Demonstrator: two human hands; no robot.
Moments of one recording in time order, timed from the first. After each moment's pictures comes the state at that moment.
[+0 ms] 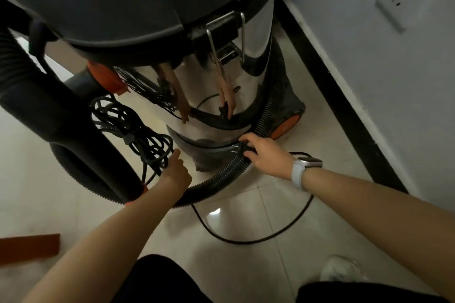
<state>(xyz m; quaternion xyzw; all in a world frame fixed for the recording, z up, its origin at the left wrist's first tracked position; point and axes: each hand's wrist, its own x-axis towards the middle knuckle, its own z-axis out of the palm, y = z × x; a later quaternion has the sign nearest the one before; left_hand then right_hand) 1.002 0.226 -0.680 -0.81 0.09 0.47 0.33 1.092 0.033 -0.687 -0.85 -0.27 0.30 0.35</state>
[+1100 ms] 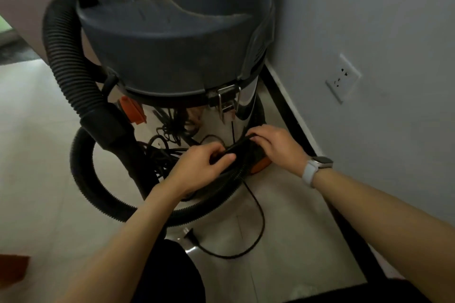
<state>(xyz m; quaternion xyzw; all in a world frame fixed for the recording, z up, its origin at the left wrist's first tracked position) 1.012 0.164 -0.541 -0.93 -0.02 0.03 -0.36 1.130 -0.012 -0.575 -0.85 -0.39 0.02 0.35</state>
